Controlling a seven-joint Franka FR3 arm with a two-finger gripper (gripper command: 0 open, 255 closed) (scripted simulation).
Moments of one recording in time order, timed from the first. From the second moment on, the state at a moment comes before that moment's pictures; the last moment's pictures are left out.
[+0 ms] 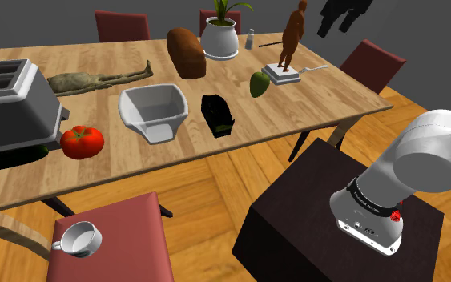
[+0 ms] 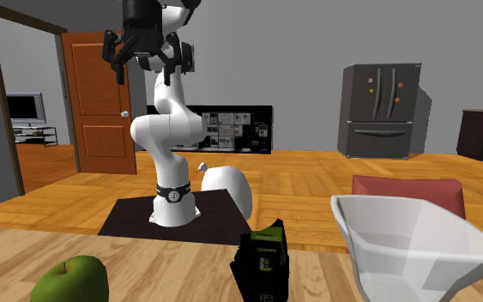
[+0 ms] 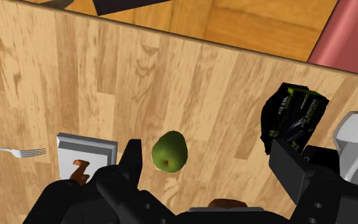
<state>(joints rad) -0.01 -0.83 -0.06 -2.34 -0.08 1.67 0.14</state>
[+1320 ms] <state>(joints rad) 0.05 -0.38 0.16 -2.38 0.05 2.11 0.47</state>
